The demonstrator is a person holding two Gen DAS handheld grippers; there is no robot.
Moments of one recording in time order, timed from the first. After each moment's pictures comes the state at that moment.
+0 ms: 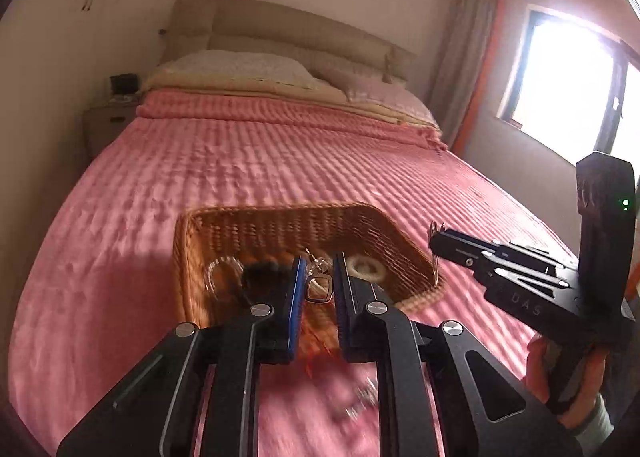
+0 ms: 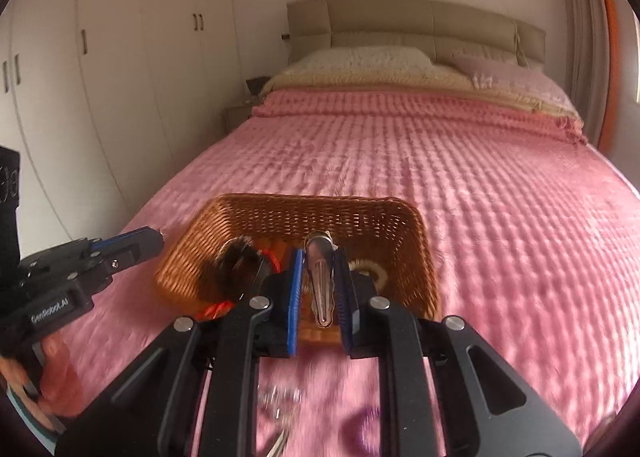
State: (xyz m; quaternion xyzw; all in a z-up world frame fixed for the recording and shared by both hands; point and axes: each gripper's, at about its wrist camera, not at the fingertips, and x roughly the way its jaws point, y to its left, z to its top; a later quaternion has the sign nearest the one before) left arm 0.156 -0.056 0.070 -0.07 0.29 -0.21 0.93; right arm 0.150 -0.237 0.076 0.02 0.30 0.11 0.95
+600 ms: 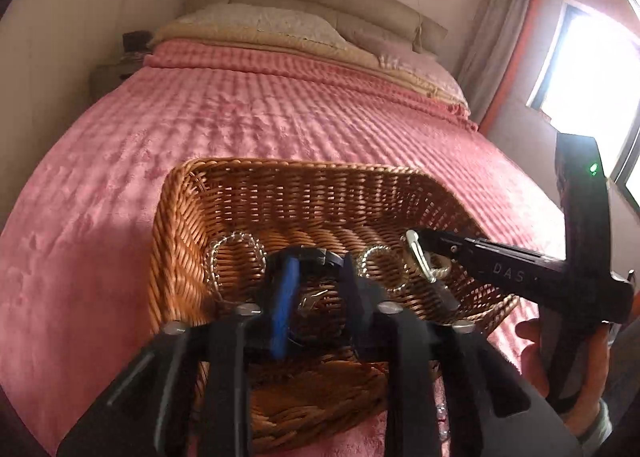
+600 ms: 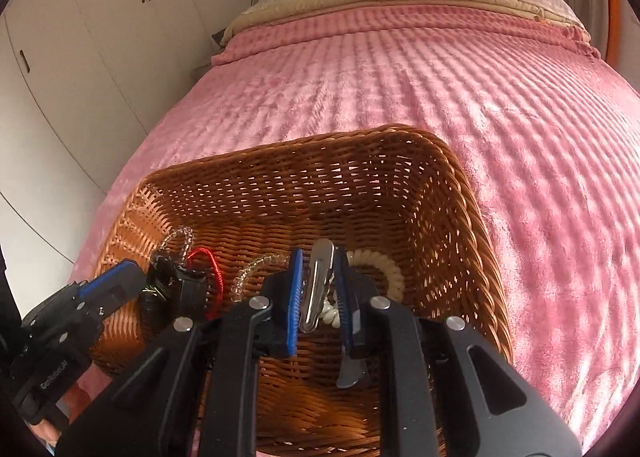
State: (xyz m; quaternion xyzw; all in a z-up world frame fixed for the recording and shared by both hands) left arm 0.216 -0.054 0.007 -0.09 0.35 -0.19 0.91; right arm 0.246 -0.248 0.000 0.10 0.41 0.10 0.90
